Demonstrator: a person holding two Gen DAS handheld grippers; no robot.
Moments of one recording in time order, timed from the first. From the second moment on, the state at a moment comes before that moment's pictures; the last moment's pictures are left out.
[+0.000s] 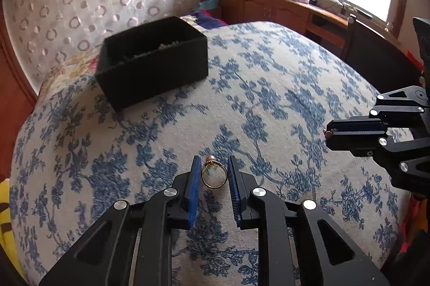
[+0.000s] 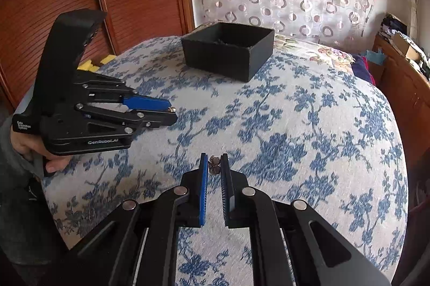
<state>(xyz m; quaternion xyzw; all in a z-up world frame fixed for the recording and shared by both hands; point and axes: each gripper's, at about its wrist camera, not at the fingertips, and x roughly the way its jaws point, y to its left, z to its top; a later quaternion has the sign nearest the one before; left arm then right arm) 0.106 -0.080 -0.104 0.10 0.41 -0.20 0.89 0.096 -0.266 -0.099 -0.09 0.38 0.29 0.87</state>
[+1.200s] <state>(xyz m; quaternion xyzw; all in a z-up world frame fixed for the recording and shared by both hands) 0.240 -0.027 -0.038 0.03 0.35 -0.13 0.93 0.295 -0.200 -0.057 -0.08 0.34 0.30 0.88</state>
